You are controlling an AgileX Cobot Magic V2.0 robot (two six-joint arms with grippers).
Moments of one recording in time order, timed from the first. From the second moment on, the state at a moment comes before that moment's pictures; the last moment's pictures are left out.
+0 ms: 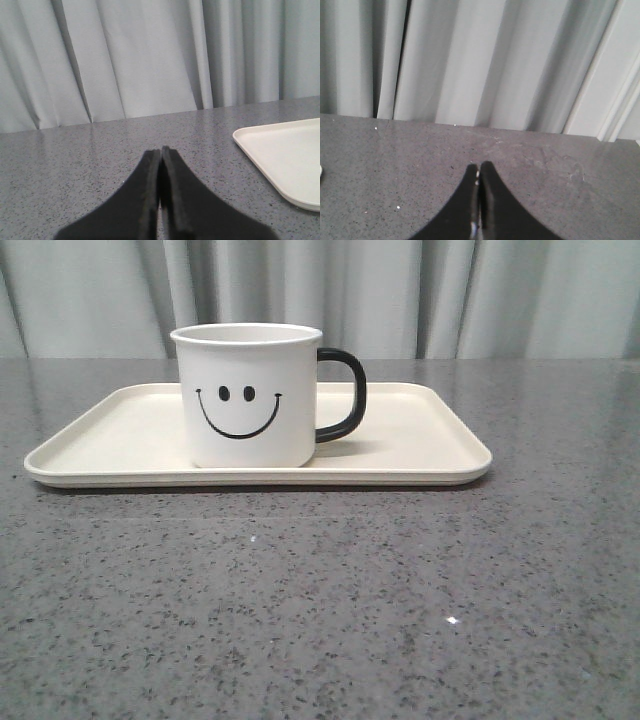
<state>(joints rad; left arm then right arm) -0.02 0.00 0.00 0.06 -0.03 -0.02 0.13 0.35 -0.90 -0.39 0.71 0.19</state>
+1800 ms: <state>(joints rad) -0.02 0.00 0.00 0.06 -0.03 -0.02 0.02 -0.01 0.03 -0.25 0.13 0.19</state>
